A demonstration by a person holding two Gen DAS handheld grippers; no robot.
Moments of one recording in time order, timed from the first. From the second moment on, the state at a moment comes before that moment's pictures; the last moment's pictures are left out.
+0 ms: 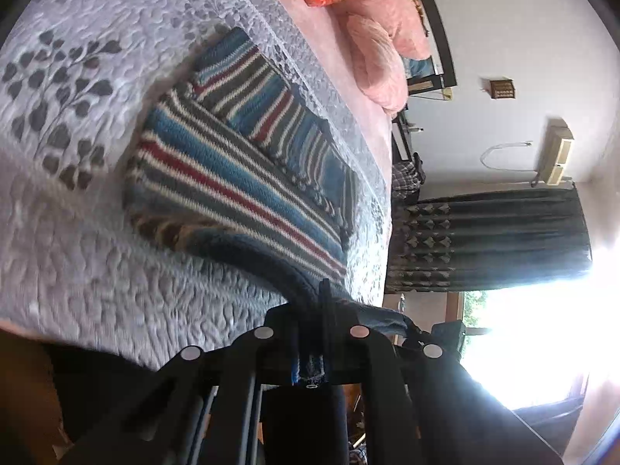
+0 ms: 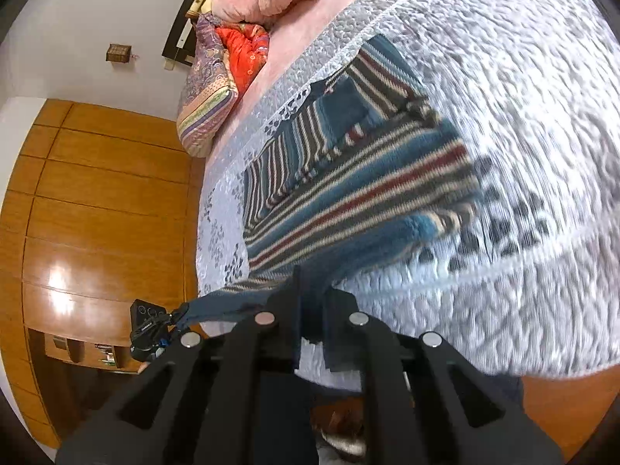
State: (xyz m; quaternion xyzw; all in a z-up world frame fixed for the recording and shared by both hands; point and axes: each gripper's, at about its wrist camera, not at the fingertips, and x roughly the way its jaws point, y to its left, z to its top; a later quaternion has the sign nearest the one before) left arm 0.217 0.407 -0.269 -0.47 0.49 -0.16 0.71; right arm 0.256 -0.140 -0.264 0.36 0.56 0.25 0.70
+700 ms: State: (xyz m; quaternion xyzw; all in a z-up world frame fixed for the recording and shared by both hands) left arm 0.415 0.423 -0.374 -0.45 0.58 -0.10 0.67; right arm 0.449 -0.103 -0.371 0.32 0.64 0.20 0.67
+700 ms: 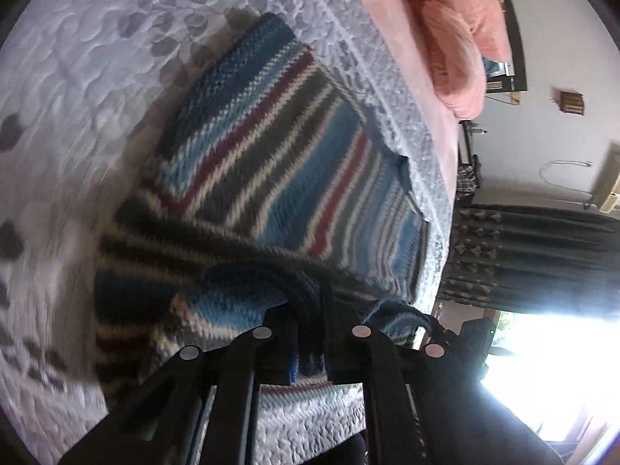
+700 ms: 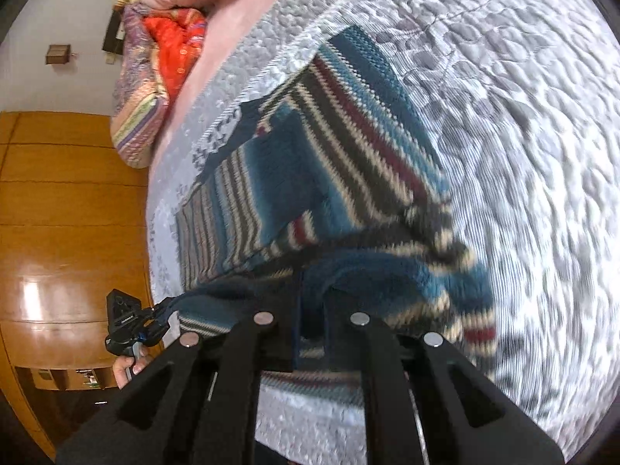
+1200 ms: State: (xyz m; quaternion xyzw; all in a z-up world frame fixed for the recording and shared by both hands) left arm 0.444 0.409 -0.353 -0.28 0.56 -0.15 0.76; right arm 0.477 -0.096 -0.357 0.17 0.62 0.26 0.72
